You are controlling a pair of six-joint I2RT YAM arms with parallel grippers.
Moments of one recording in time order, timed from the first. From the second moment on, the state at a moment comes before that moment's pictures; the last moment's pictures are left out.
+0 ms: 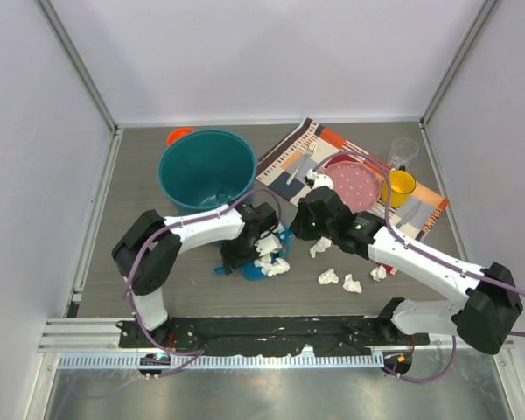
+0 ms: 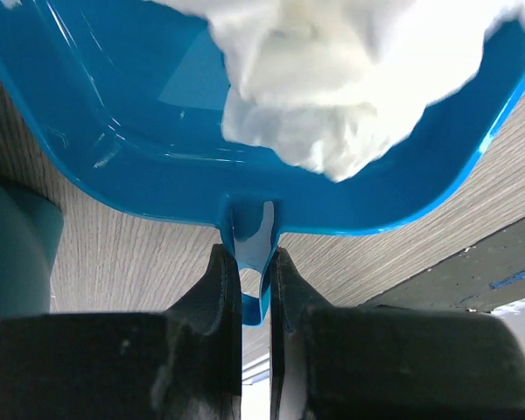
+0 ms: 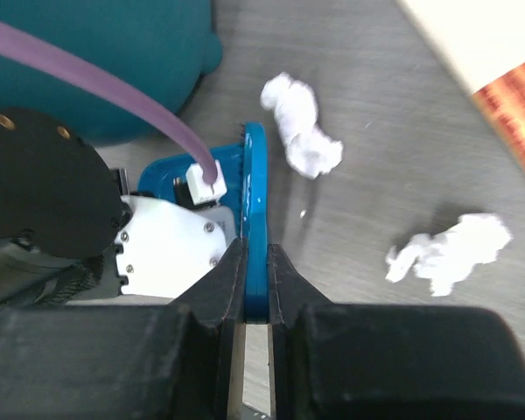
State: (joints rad) left arm -0.86 1.80 1.18 -1.03 -0.01 0.28; right arm 0.79 1.22 0.87 -0.37 0.10 0.65
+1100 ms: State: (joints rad) left arm -0.78 1.82 1.21 -1.00 0.02 0.26; right arm 0.73 1.27 0.90 -0.28 -0.01 0.23
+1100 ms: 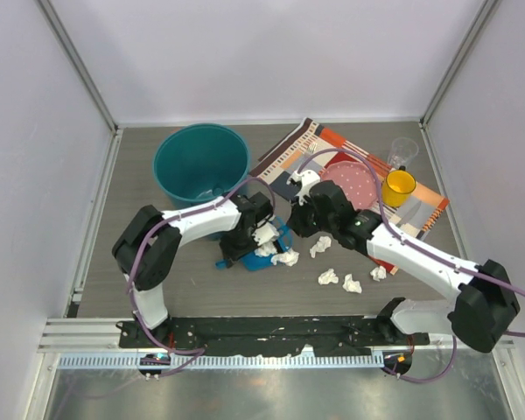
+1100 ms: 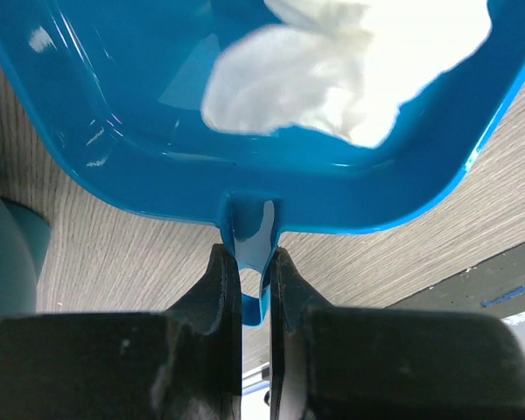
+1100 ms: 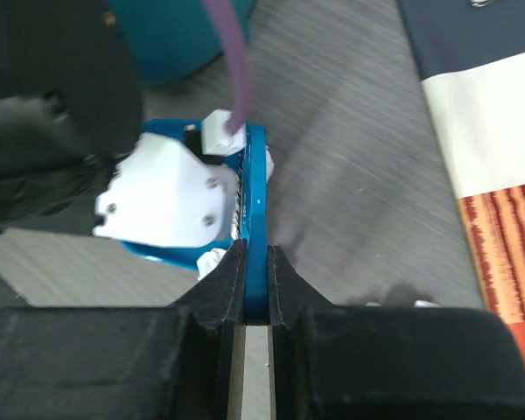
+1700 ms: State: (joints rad) left arm -0.78 1.79 1.20 -0.93 0.08 0.26; right arm 0.72 1.15 0.90 -0.34 0.12 0.42
